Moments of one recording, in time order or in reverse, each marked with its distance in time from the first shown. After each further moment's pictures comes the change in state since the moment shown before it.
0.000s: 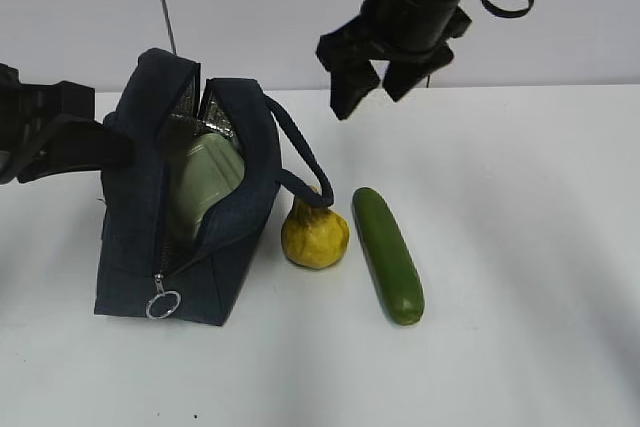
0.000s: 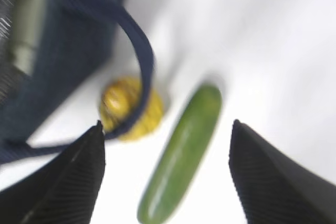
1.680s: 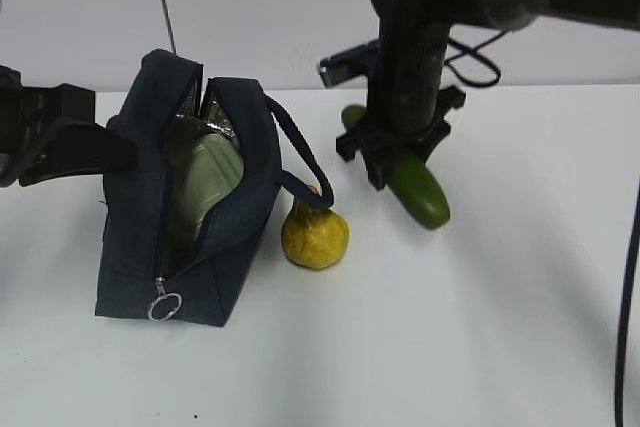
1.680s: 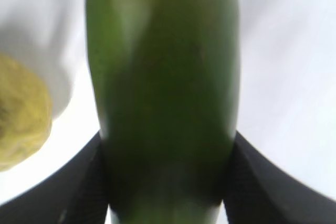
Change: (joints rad) left arm 0.000 0.003 0.000 0.002 0.023 0.000; right arm 0.000 0.232 -0.066 -0.229 0.031 0.080
